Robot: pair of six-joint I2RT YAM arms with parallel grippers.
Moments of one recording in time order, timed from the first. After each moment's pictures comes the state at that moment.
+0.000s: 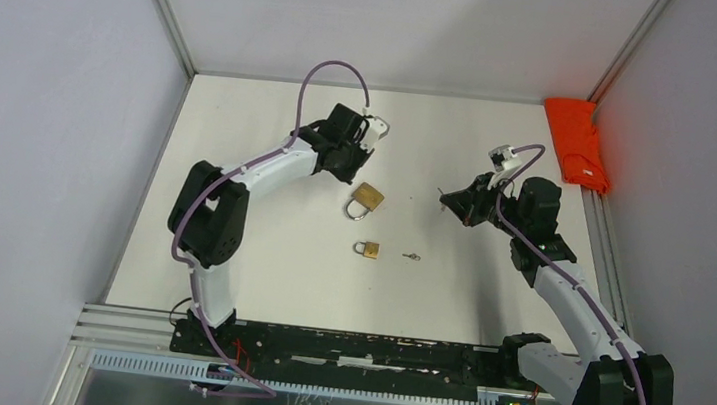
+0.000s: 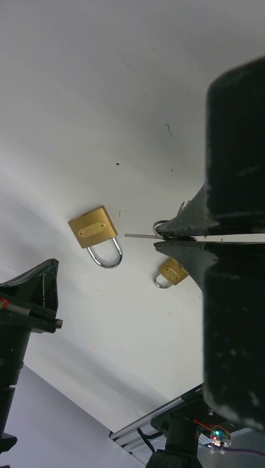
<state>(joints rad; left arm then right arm) -0.54 1.87 1.43 -0.46 0.06 0.15 0.19 1.05 0.61 0.14 -0.60 0.26</state>
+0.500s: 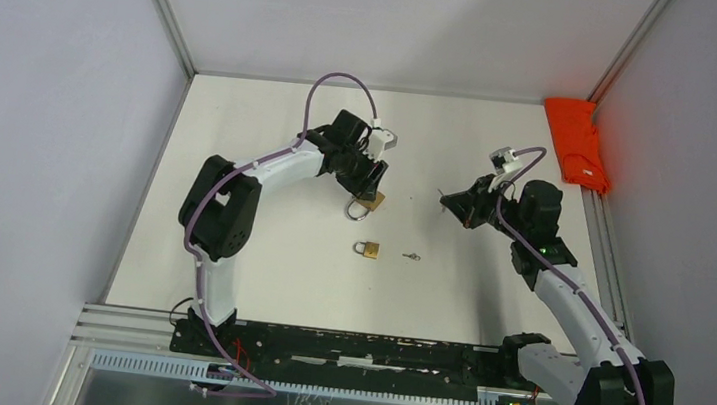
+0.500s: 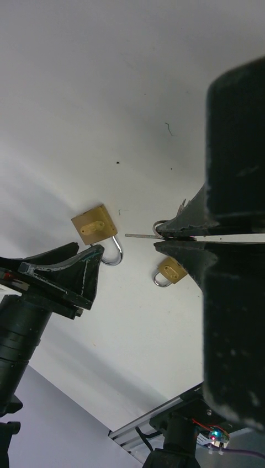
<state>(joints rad) -0.54 1.94 1.43 -0.47 0.31 0.13 0.19 1.03 0.59 0.15 -0.61 0.26</state>
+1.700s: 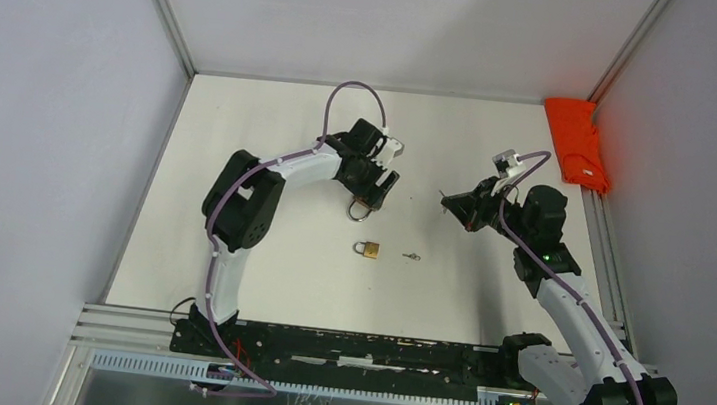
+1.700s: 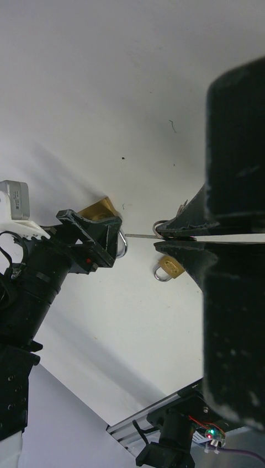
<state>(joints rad) -0.58 2.09 1.51 -0.48 0.18 0.08 0.19 0.96 0.57 0.14 -0.62 0.25</state>
